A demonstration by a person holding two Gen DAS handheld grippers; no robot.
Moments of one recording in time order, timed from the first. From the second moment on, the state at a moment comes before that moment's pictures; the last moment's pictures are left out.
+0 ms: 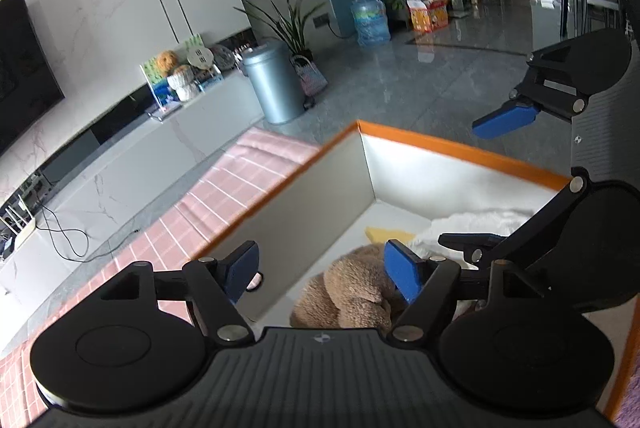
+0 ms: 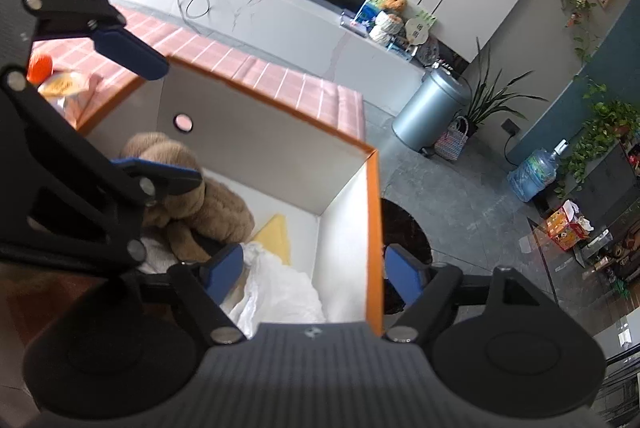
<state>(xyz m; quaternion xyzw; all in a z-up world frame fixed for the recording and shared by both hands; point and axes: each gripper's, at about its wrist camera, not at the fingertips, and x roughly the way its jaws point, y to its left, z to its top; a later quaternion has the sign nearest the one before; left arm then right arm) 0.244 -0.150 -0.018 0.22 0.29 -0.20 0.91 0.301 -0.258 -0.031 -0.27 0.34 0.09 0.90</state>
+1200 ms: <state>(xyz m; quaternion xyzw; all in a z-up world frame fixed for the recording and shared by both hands) 0.141 0.006 0.032 -0.02 0.15 -0.04 0.99 0.169 -0.161 0.007 0.02 0.16 0.08 0.98</state>
